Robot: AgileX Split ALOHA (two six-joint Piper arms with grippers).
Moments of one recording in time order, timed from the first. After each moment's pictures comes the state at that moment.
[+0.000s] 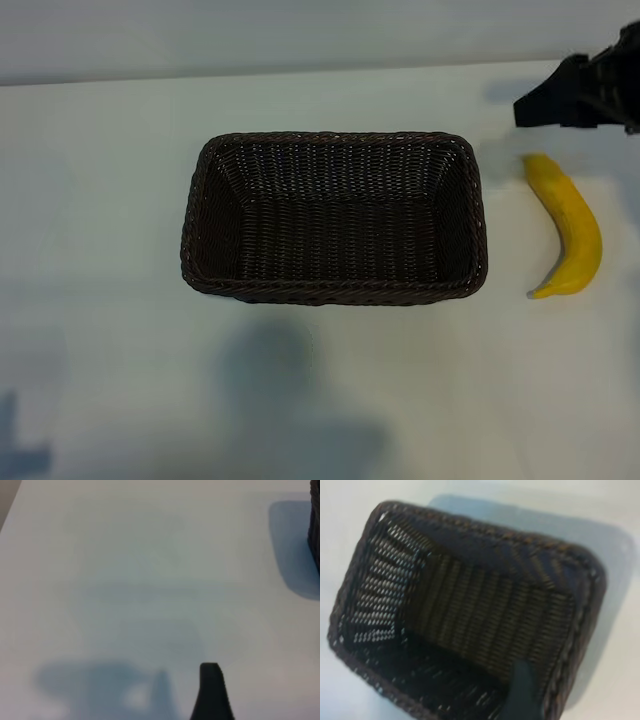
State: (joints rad) left arm 0.03 -0.01 -0.50 0.00 1.05 -0.01; right arm 0.00 1.54 -1.14 0.79 0.87 -0.63
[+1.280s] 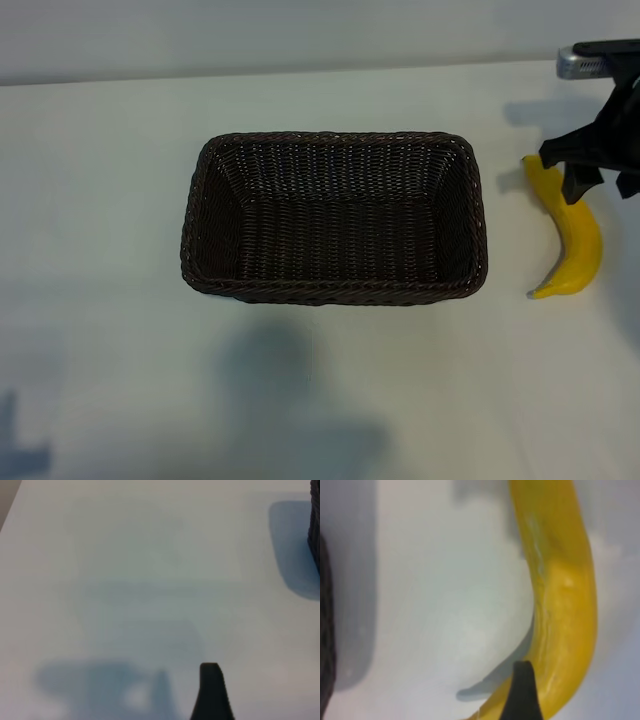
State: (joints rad) left arm 0.03 -0.01 -0.50 0.00 1.05 -0.02; right arm 0.10 1.87 -1.28 0.07 0.93 -0.04
